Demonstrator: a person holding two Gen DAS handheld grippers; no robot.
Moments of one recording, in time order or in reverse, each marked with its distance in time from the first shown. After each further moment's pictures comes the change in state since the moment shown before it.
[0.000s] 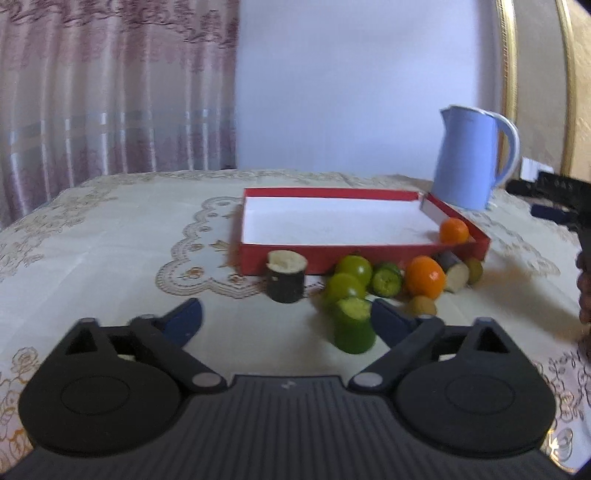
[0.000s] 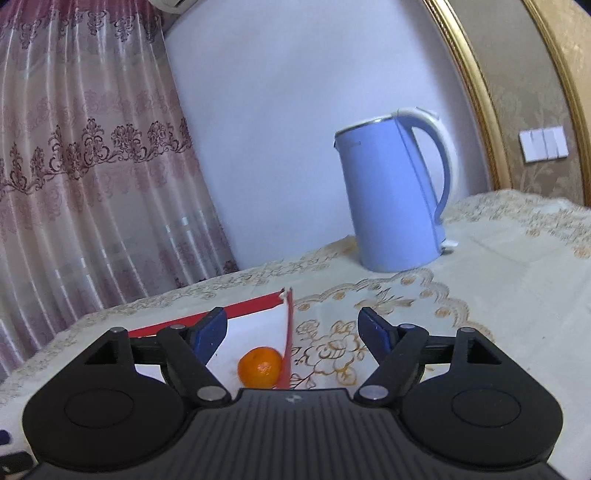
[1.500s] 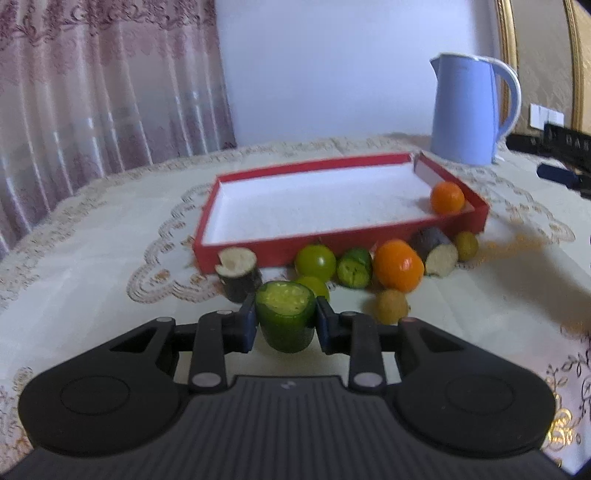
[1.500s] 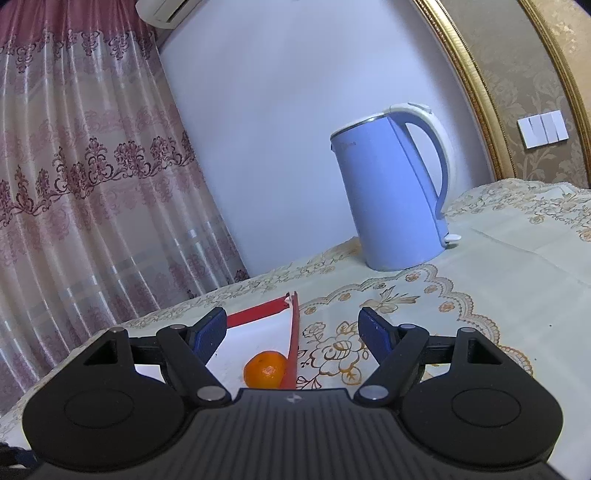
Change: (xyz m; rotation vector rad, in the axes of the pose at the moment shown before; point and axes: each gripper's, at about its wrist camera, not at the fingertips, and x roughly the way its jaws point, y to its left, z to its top) left arm 0.027 -0.061 0.023 0.098 0.115 0.104; right arm -0.007 -0.009 -0.006 0.053 -0.031 0.030
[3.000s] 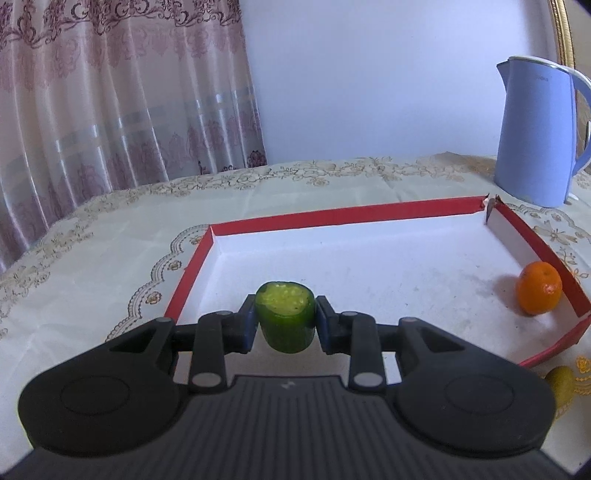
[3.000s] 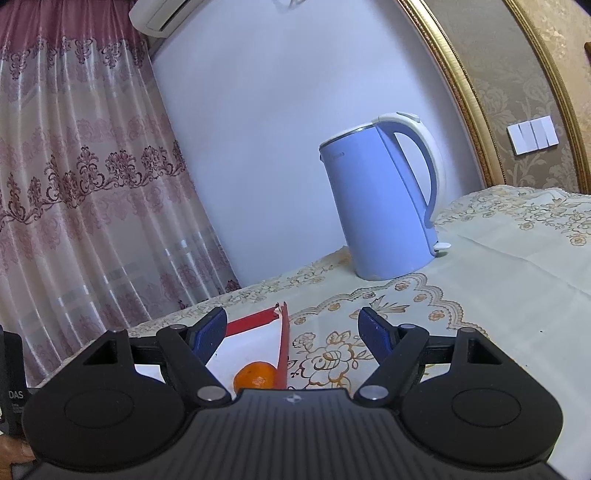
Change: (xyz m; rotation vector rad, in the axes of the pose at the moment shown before) left arm 0.126 -0.004 0.076 -0.046 0.004 0.104; right arm 0.000 -0.005 0.001 0.012 -0.031 -0.027
